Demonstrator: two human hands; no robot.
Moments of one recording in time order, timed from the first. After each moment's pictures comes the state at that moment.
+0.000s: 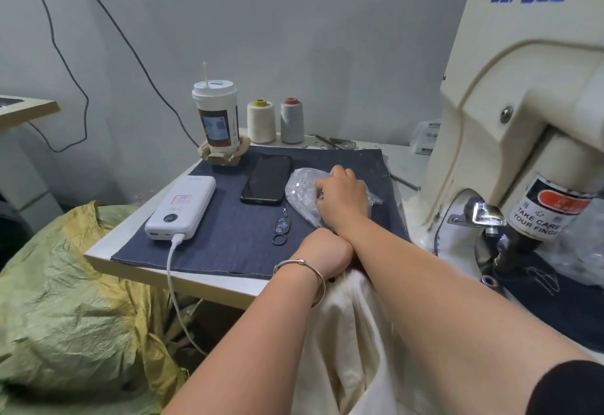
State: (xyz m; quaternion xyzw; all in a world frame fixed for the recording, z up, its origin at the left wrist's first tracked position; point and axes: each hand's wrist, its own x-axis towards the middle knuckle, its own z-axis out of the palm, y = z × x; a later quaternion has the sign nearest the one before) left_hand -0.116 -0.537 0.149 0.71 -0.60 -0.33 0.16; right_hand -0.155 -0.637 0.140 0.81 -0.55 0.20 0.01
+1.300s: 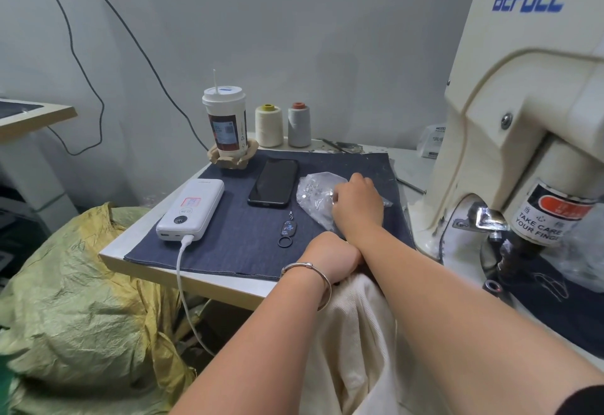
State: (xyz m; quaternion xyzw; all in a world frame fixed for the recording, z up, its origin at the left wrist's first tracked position) left_hand -0.116 -0.540 0.142 0.73 -0.55 -0.35 0.20; right_hand -0.167 -0.632 0.139 0.78 -0.59 0.20 0.02
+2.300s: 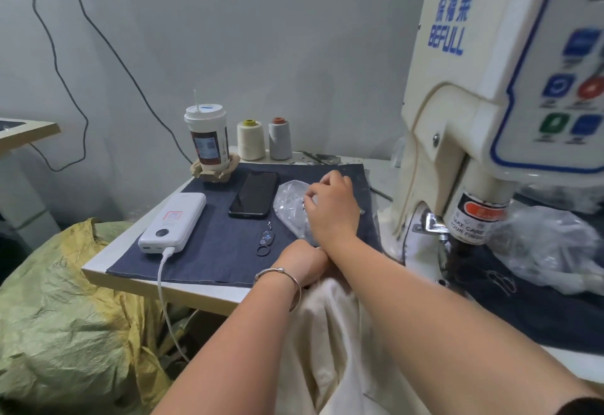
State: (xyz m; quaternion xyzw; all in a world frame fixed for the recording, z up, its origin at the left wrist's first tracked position) left_hand -0.119 -0.537 0.149 0.74 -0.55 -0.34 0.19; right_hand -0.181 -0.604 0.166 0.77 -0.53 0.36 -0.04
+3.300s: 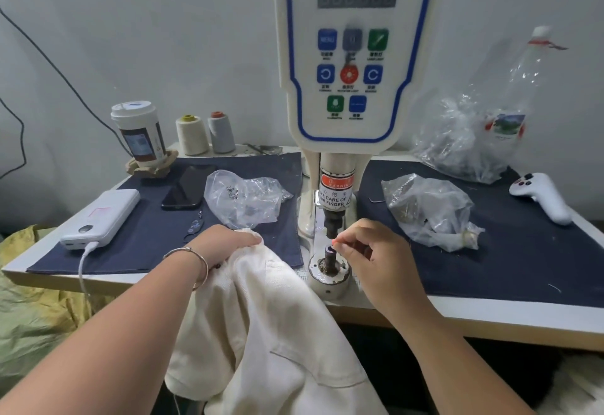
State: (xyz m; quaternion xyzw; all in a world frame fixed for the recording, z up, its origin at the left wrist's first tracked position) left_hand -0.126 -0.516 0.153 0.76 -0.42 -0.40 0.28; right_hand -0.387 -0.489 0.160 0.75 -0.45 0.46 -0.14
